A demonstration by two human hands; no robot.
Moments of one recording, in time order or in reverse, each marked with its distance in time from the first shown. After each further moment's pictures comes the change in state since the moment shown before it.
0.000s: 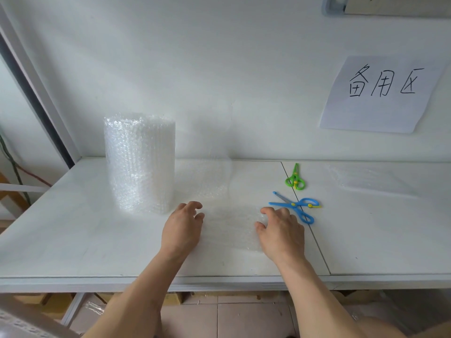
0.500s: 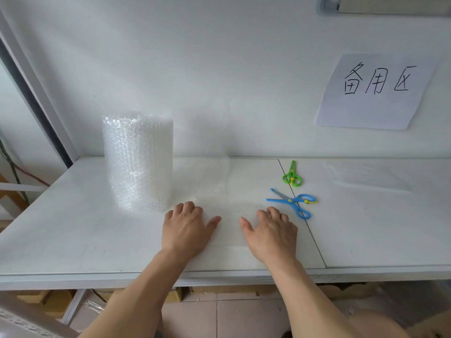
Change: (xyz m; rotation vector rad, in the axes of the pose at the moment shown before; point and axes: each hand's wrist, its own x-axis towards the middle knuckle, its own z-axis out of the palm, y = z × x) left_hand -0.011 0.003 0.005 0.534 -0.070 0.164; right_hand -0.014 -0.012 0.006 -0.093 -0.021 0.005
